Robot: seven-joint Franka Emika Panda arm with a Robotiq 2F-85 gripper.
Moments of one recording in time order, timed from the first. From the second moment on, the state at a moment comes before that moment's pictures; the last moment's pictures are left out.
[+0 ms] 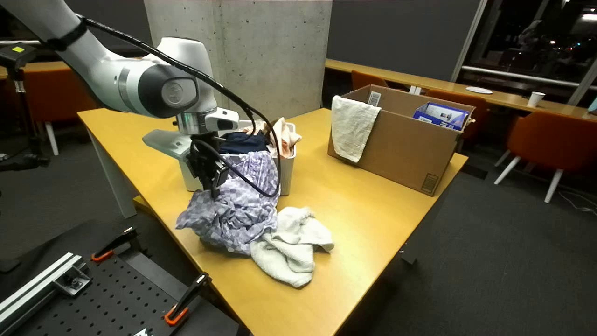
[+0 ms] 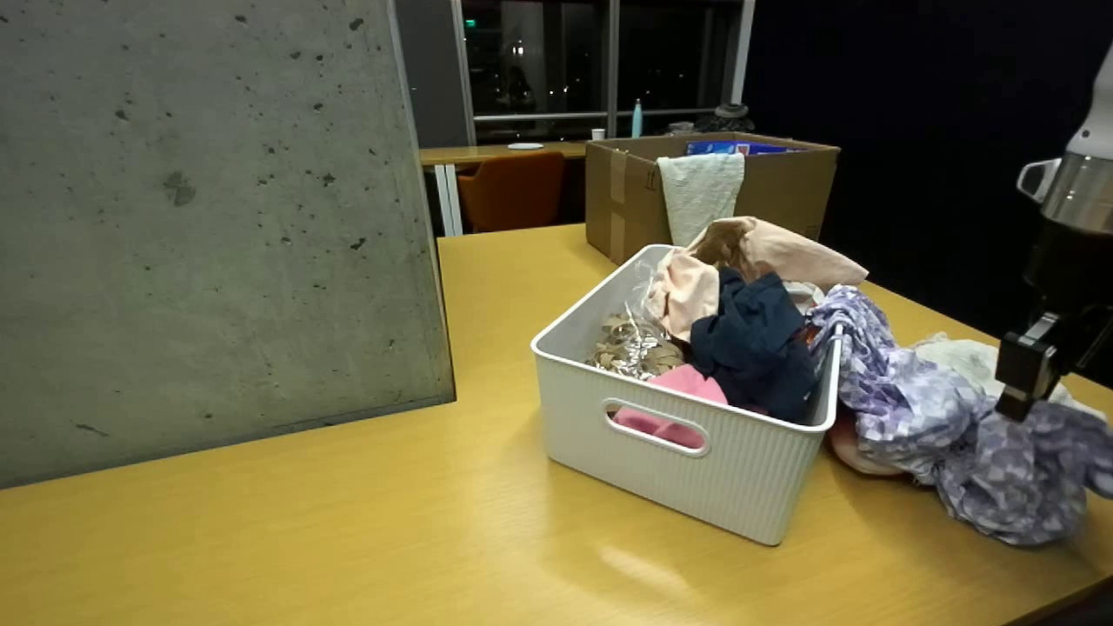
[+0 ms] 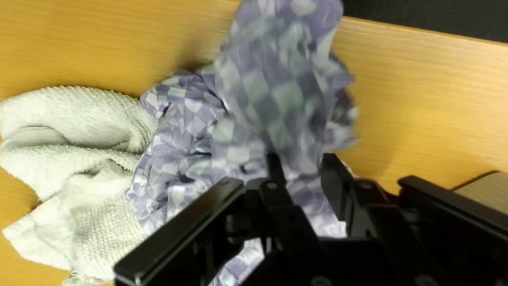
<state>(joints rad) 0.00 0.16 0.01 -2.39 -0.14 2.55 0.15</state>
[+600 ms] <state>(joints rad) 0.00 0.24 0.00 -2.24 -0.13 2.55 0.14</state>
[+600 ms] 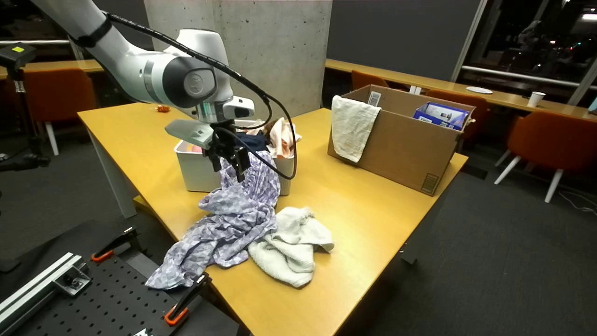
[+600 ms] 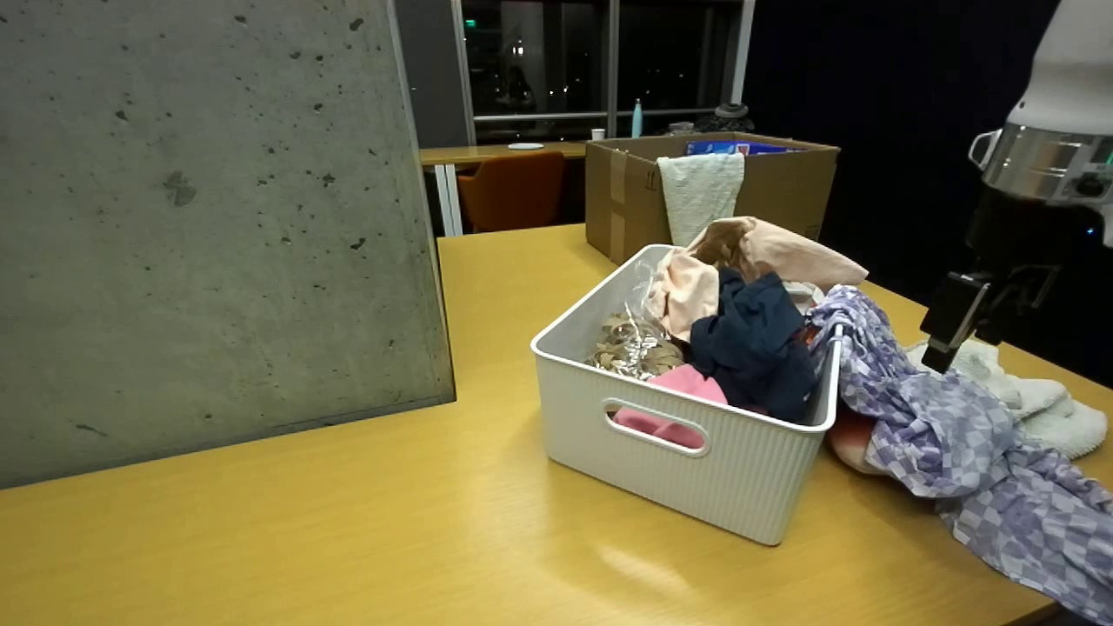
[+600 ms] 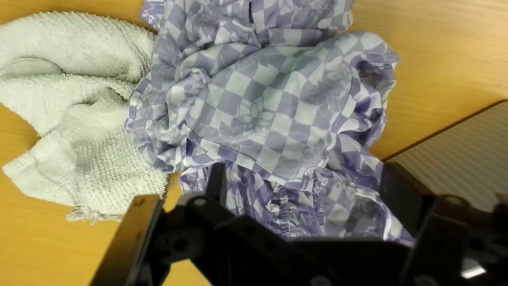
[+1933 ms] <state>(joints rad) 0.01 0.53 -0.01 -2.19 -0.11 2.81 0.08</state>
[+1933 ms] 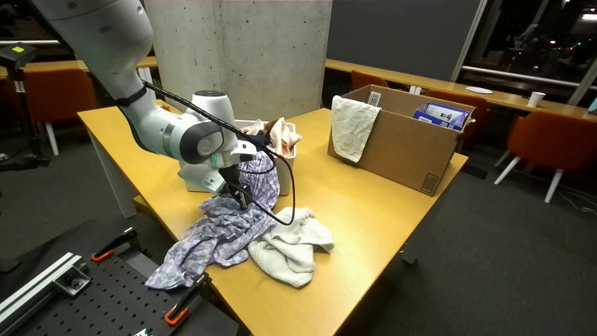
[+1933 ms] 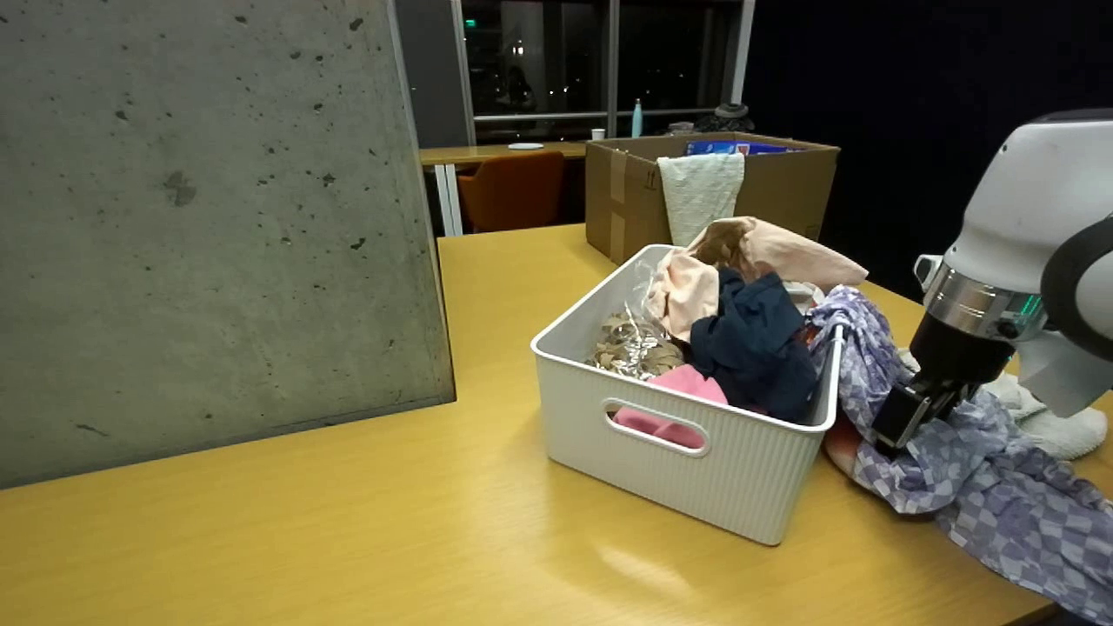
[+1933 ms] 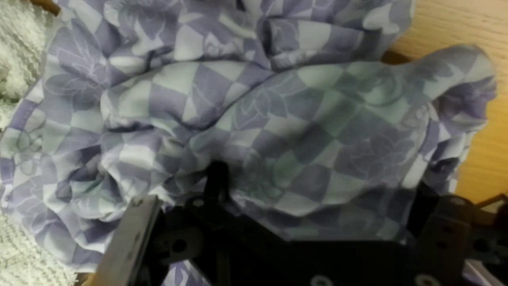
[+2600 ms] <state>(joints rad) 0.01 0.55 -0.01 -2.18 -0.09 2.83 0.07</state>
